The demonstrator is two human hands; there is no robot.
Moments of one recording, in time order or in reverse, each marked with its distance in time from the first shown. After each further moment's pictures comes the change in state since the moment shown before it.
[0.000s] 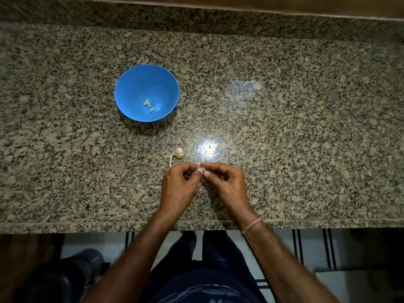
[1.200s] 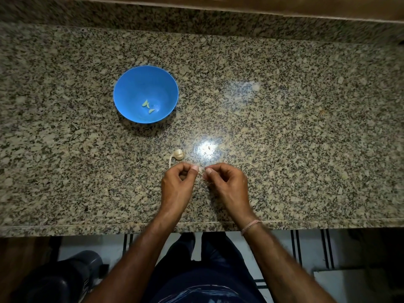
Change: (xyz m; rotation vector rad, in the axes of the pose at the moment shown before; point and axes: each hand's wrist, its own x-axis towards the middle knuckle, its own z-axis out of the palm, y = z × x) left_hand -0.001 0.001 0.005 -0.199 0.043 -0.109; right_hand 0.009 0.012 -0.005 -0.344 0.126 -0.166
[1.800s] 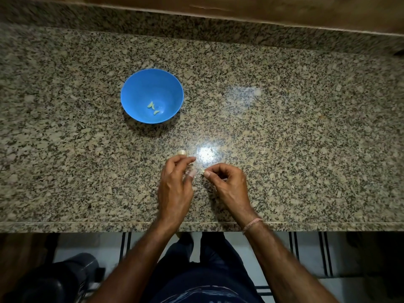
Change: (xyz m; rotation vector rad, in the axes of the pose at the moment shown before) left_hand -0.010 -0.009 -0.012 0.321 0.095 0.330; right_hand 0.000 -0.012 0.002 -0.077 -0.078 -0.047
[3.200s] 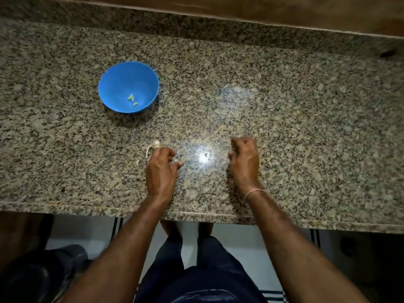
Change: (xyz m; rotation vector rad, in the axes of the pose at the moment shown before) left_hand 0.008 0.015 0.056 0.179 0.144 -0.078; right_hand 0.048 0.026 -0.098 -0.450 0.262 -0.115
